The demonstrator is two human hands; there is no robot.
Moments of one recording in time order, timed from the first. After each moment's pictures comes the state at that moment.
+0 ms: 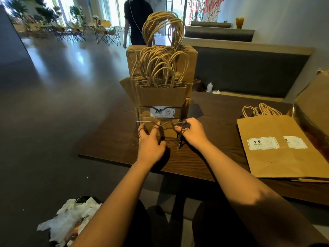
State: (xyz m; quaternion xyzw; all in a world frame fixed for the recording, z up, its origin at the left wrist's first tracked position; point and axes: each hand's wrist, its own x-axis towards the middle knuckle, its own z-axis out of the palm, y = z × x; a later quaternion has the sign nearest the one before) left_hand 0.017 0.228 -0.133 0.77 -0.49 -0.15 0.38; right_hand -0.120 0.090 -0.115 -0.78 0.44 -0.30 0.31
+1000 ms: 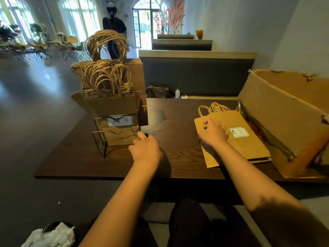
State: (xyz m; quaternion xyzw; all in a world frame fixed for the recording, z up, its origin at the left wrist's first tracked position) left_hand -0.111 0.204 -0.069 0.85 -0.52 -0.06 0.04; right_hand -0.312 0.050 -0.094 -0.70 0.68 -0.18 0.11
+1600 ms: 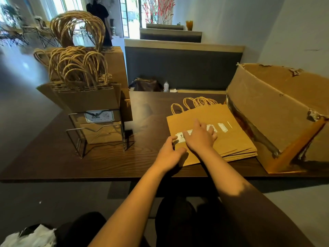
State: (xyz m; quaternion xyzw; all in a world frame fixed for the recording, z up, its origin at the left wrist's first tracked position) left_hand -0.197 0.158 -0.130 0.61 -0.49 -0.46 0.42; right_hand -0.317 0.059 -0.124 -0.69 0.70 -0.15 0.07
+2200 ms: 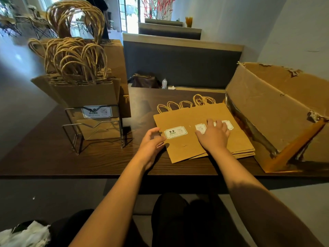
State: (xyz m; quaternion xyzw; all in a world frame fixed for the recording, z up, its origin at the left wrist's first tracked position) left_hand -0.151 0.154 -0.138 0.44 -0.28 -0.59 0.61; right_hand -0.369 0.045 -0.131 -0.68 0.71 -0.15 0.00
